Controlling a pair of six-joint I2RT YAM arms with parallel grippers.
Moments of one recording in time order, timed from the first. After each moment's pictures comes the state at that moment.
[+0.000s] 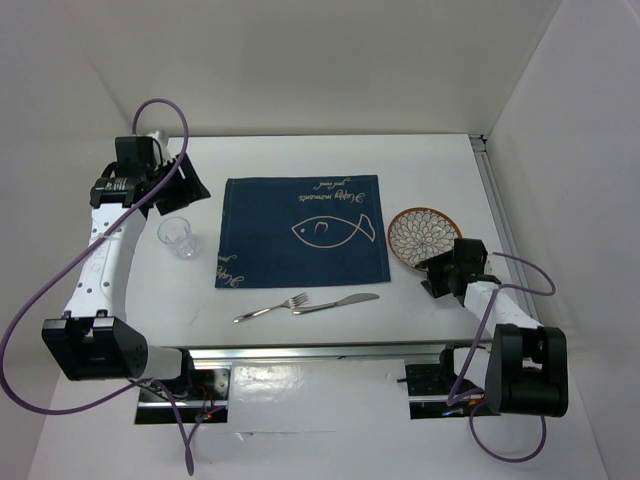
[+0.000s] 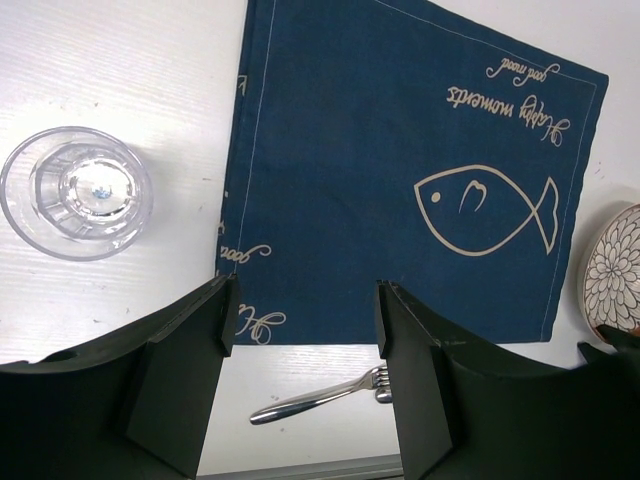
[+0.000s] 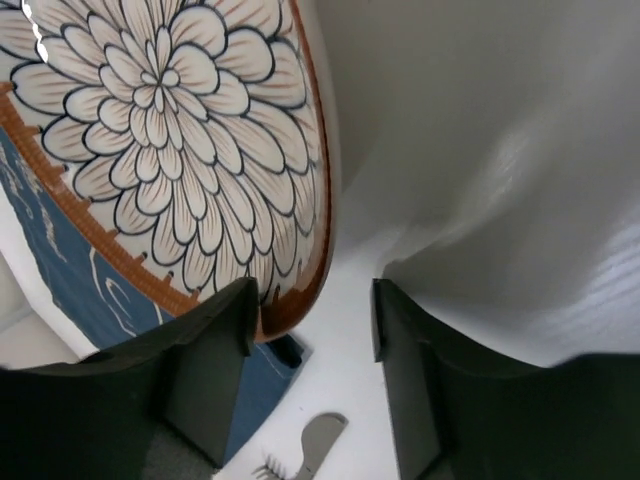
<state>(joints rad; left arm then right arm) 0.08 1.36 1.43 -0.83 0.19 -0.37 -0.11 1.13 0.40 -0.19 -0.10 1.16</state>
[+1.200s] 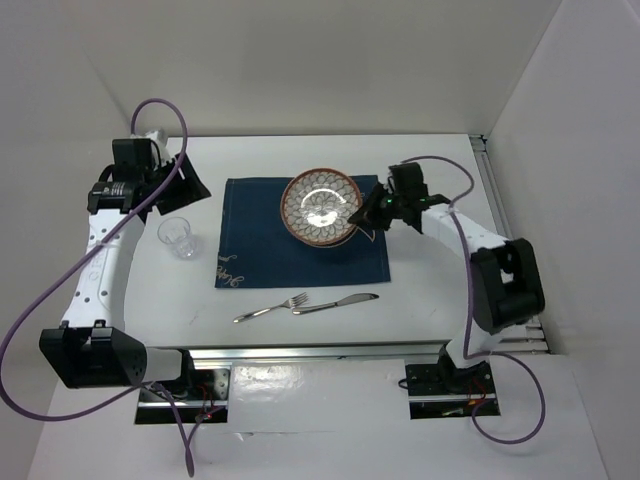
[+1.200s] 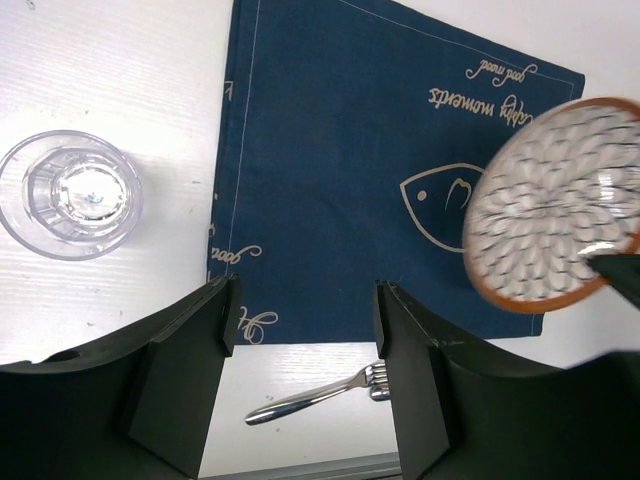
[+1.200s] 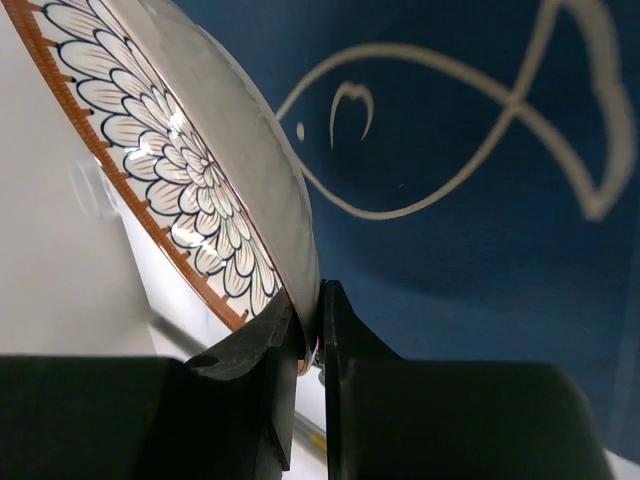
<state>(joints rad) 0.08 1.33 1.42 -0.82 0.20 -0.37 0.24 1.57 1.08 -0.23 -0.39 0.80</state>
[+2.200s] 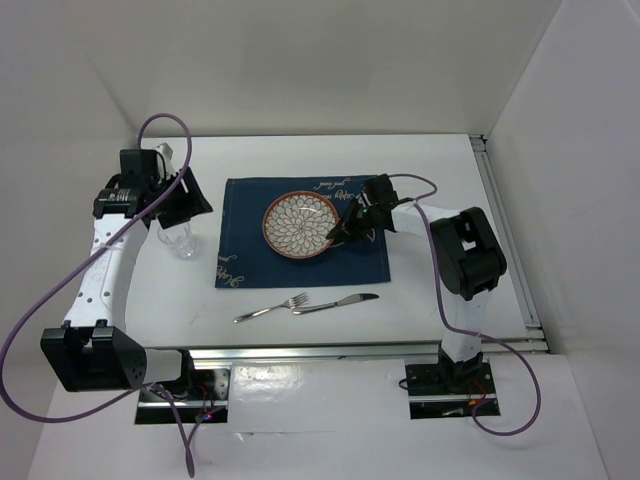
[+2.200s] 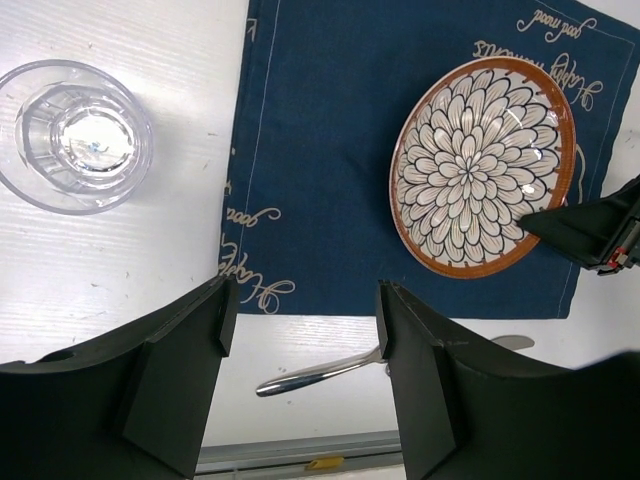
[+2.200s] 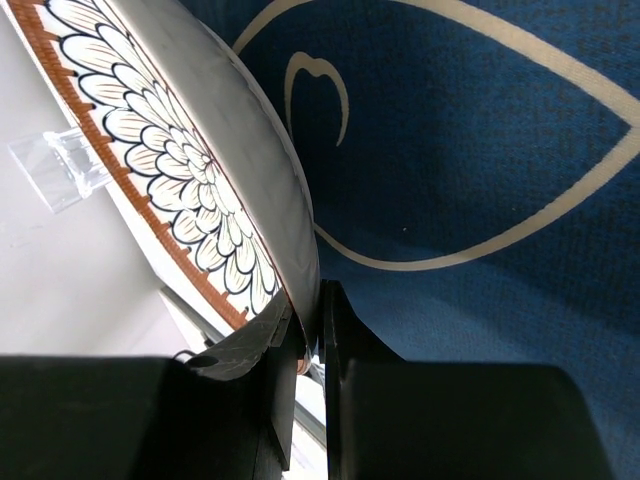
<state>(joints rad) 0.08 1.30 1.33 -0.85 0.18 -0.37 0.37 1.94 1.19 -0.13 -0.51 0.90</state>
